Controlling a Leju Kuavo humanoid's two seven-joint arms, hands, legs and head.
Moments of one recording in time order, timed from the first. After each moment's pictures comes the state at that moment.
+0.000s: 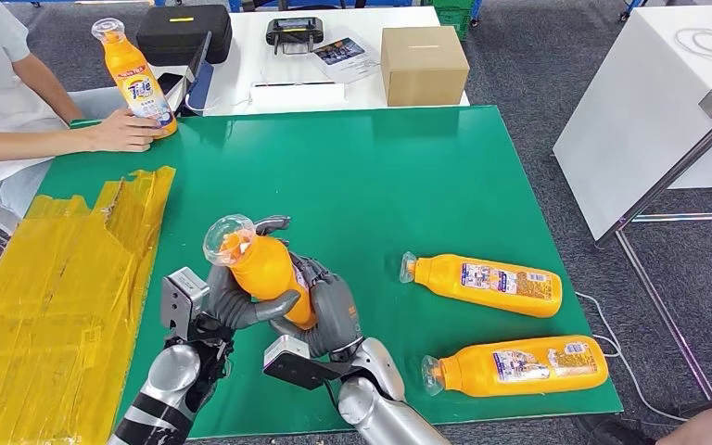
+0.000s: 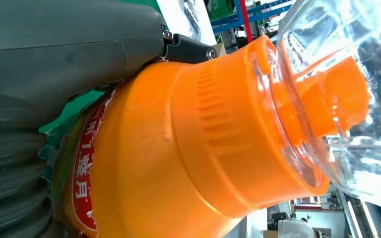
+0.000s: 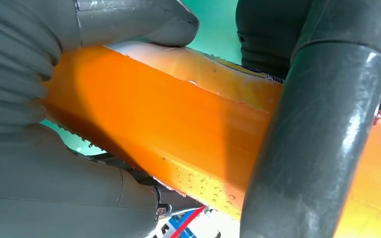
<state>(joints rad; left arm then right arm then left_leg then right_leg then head) -0.20 -0.11 -0.33 -1.39 -0.06 -0.04 -0.46 -0.31 0.33 0.62 -0.84 0.57 -0.50 -0.54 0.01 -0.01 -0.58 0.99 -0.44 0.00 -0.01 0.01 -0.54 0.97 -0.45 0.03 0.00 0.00</state>
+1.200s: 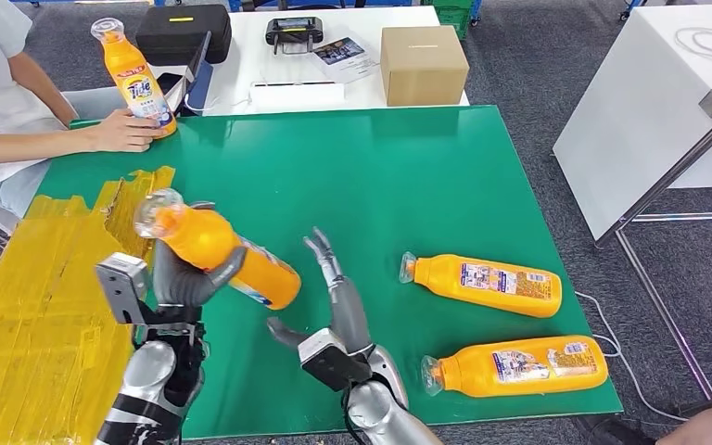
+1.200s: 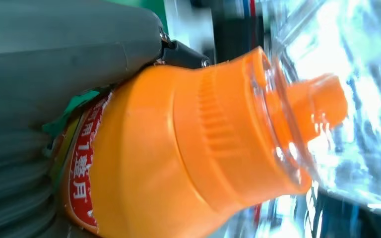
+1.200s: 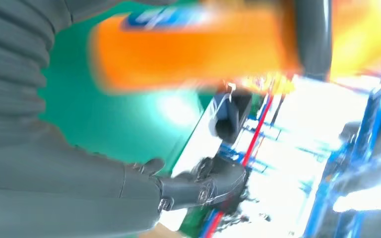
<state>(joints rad) -0.18 -0.13 -0.19 -1.46 0.04 0.20 -0.48 -0.20 0.29 0.59 -1.07 0.32 -0.41 -0.58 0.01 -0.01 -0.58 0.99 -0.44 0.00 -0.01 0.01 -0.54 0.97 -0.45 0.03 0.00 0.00</state>
